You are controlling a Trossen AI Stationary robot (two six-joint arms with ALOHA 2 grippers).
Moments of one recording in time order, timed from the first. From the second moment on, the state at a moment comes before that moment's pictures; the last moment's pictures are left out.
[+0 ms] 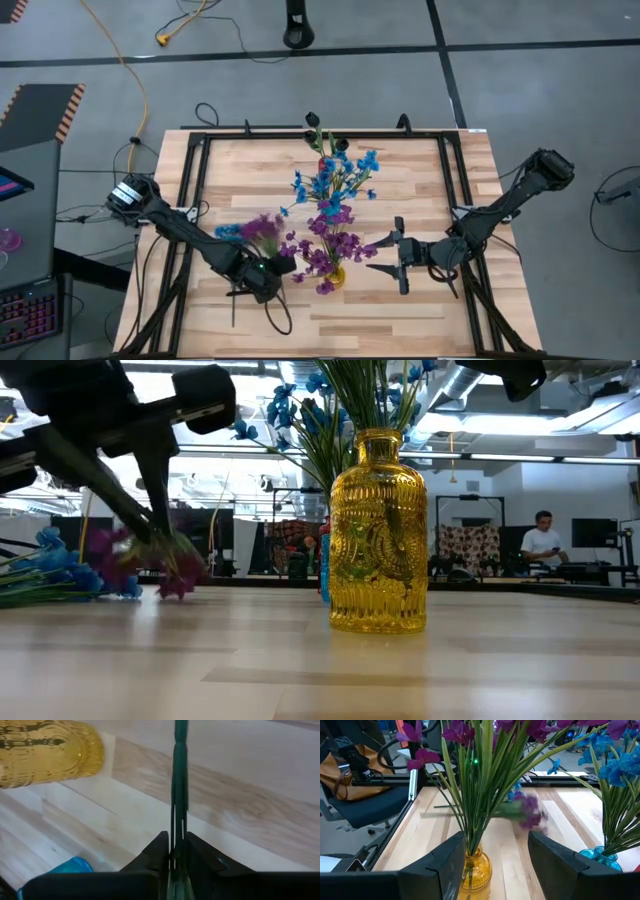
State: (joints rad) left arm -0.52 1.62 0.99 -0.55 -0.33 0.80; right arm 0.63 1.15 0.61 0.29 0.63 0.16
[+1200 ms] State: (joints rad) left arm -0.53 1.62 0.99 -0.51 -0.34 -1.08; right arm 0.63 1.15 0.61 0.29 0.63 0.16
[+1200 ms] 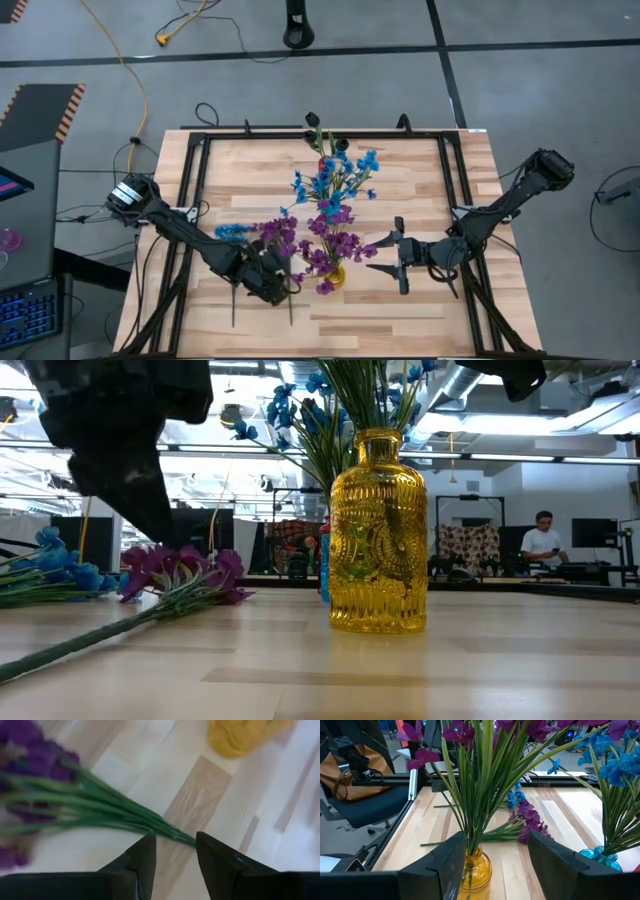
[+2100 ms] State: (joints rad) left arm -0.45 1.62 0.96 -0.52 -0.34 -1.71; right arm 0.63 1.15 0.61 0.28 0.63 0.16
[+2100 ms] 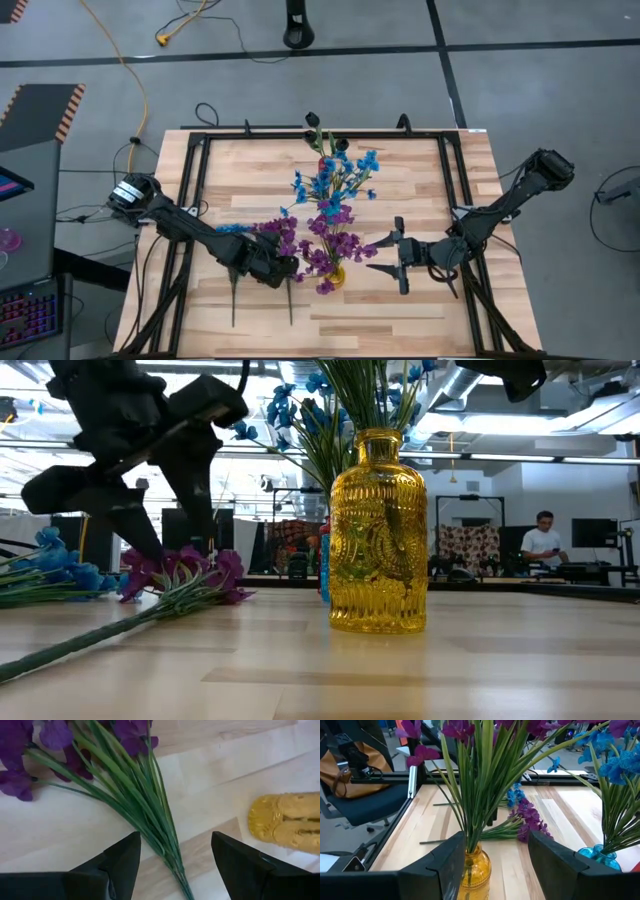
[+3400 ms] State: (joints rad) left arm -0.40 1.78 0.97 -0.44 -0.20 -1.78; right arm 0.62 1.05 0.61 0.21 0.63 0.16
